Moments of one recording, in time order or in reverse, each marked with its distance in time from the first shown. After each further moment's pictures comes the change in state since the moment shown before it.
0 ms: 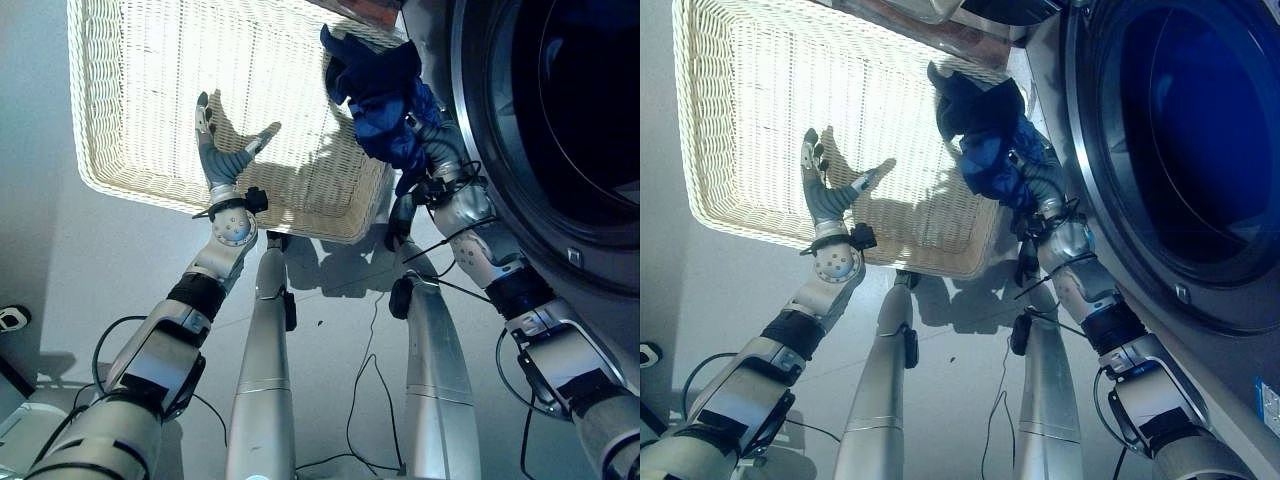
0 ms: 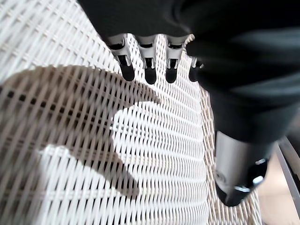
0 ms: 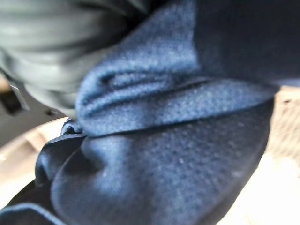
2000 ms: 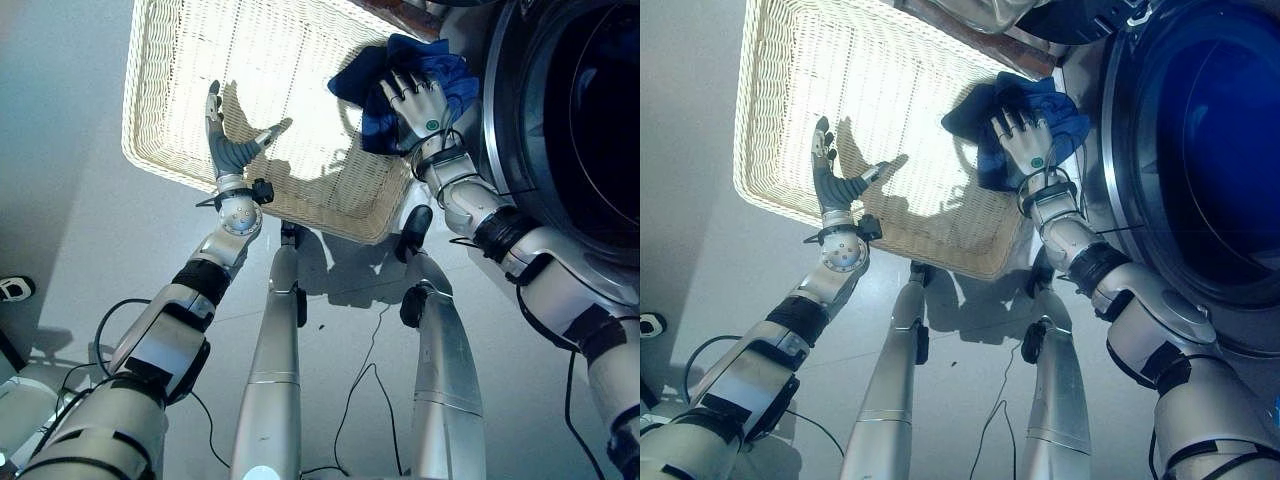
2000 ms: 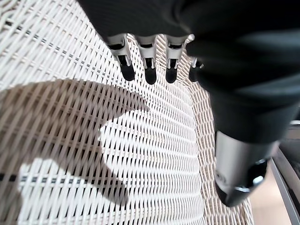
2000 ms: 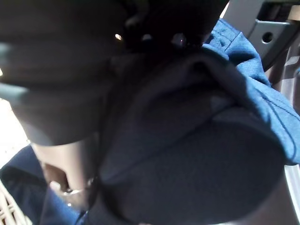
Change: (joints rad) left arm -0.115 -0.004 -0.089 0.103 0.007 -0.010 -0.011; right arm -0.460 -0.057 0.643 0.523 -1.556 0.551 -0.340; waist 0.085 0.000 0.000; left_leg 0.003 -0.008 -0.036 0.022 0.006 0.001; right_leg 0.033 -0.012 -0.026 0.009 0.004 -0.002
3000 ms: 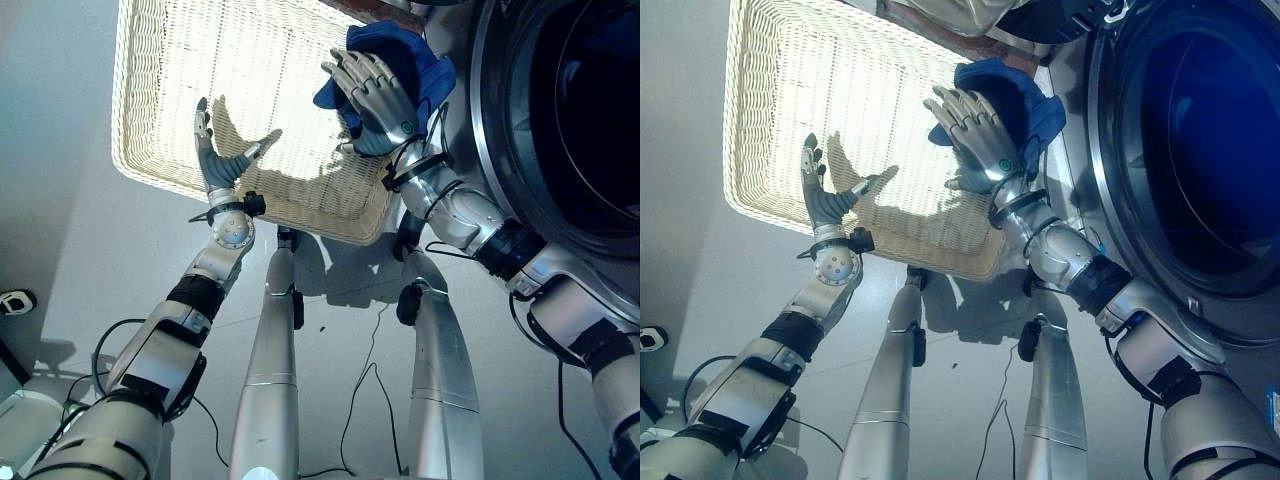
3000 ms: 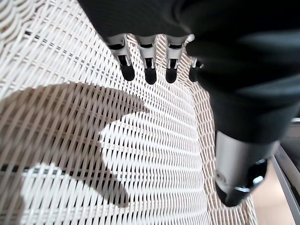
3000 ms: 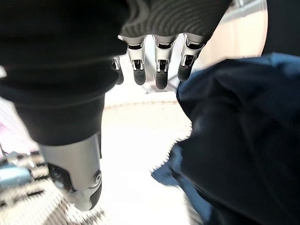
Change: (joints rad) left arm 0.088 -0.001 0.065 -0.045 0.041 0.000 0.007; right arm 0.099 -0.043 -0.075 -0.349 0.175 -0.225 -0.061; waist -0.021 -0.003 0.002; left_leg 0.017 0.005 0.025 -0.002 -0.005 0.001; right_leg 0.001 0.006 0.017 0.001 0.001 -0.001
